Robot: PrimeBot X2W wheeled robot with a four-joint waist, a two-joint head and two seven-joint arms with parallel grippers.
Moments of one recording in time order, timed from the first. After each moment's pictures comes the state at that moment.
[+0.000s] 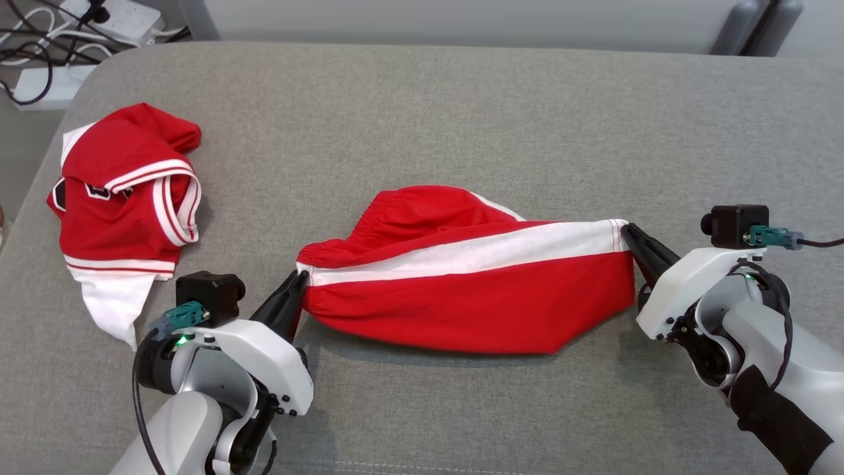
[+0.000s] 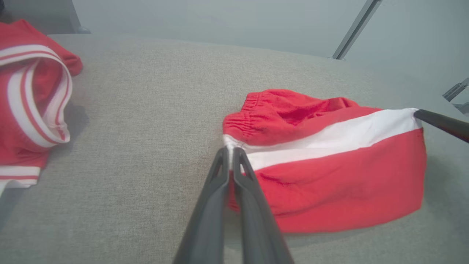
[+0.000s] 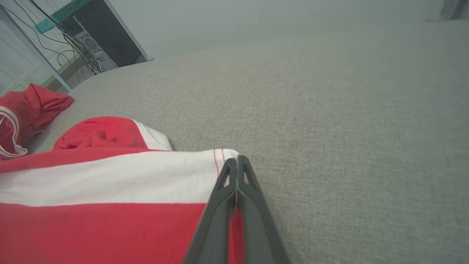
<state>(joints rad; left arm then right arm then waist) -0.30 0.30 -0.47 0.17 -0.66 0.14 0.12 -0.80 -0.34 1.00 0.88 1.17 0.13 -0.20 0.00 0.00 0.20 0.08</state>
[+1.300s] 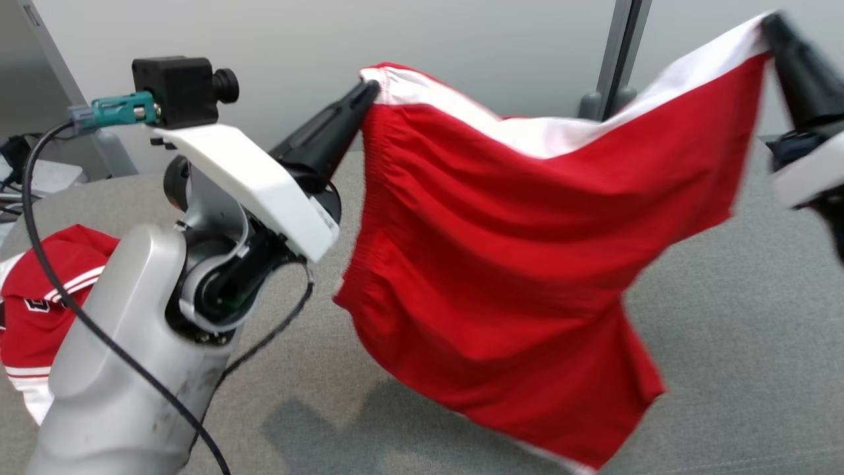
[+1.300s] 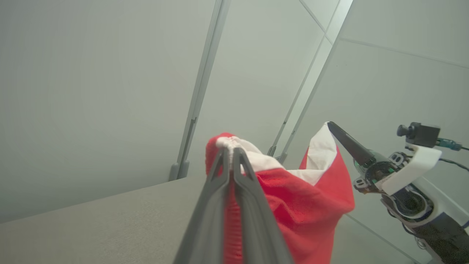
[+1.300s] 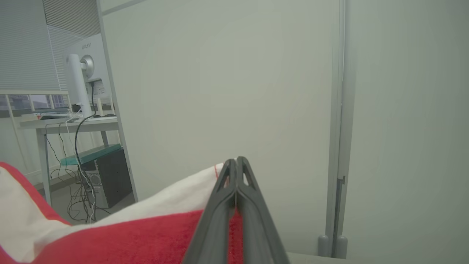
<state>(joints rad) -0.63 0.25 -0.40 -0.08 -1.02 0.09 0.39 -0.77 -0.59 0.45 0.27 0.90 0.13 -0.06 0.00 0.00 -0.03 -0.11</state>
